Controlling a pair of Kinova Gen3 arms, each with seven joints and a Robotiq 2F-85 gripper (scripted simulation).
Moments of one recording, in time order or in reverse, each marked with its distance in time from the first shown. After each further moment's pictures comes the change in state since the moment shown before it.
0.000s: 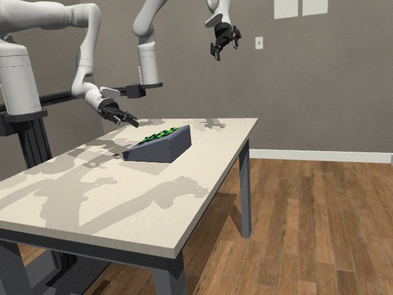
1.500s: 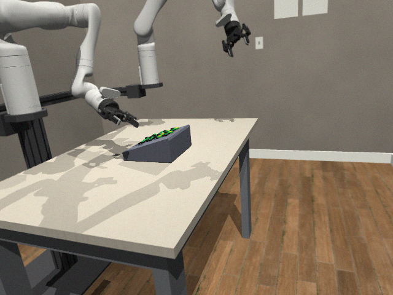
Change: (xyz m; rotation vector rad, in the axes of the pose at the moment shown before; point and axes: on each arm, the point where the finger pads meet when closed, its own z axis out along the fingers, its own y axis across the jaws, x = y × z) left arm -0.117 0.004 -0.104 0.037 -0.141 0.042; right arm 0.000 0.000 0.000 0.000 0.000 0.000
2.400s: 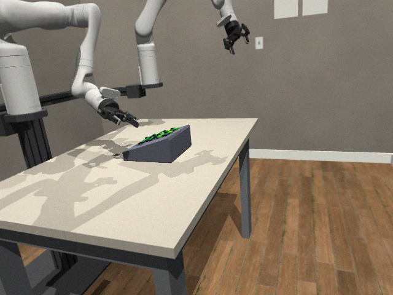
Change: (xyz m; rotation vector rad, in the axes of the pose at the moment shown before) left arm -0.111 0.049 -0.102 -0.022 -0.147 0.013; right arm 0.000 0.000 0.000 0.000 0.000 0.000
